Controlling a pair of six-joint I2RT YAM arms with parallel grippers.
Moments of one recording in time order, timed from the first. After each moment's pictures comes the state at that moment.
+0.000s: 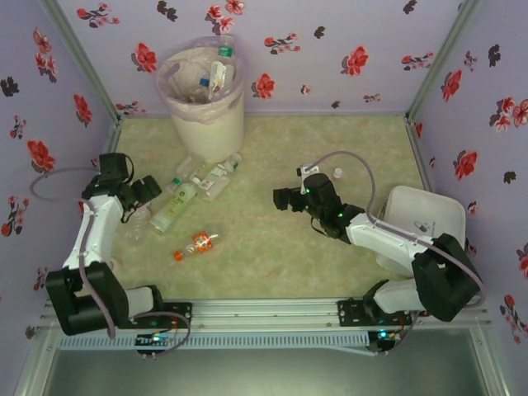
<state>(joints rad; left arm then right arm) 0.16 1.27 0.96 -0.74 -0.03 -0.44 0.67 1.33 0.71 0.05 0.12 0.38</state>
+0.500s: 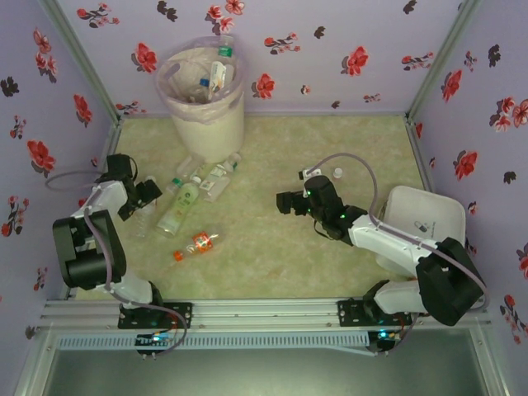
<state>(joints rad) 0.19 1.57 0.96 -0.56 -0.02 -0.44 0.67 1.30 0.70 -0.03 0.14 0.38</state>
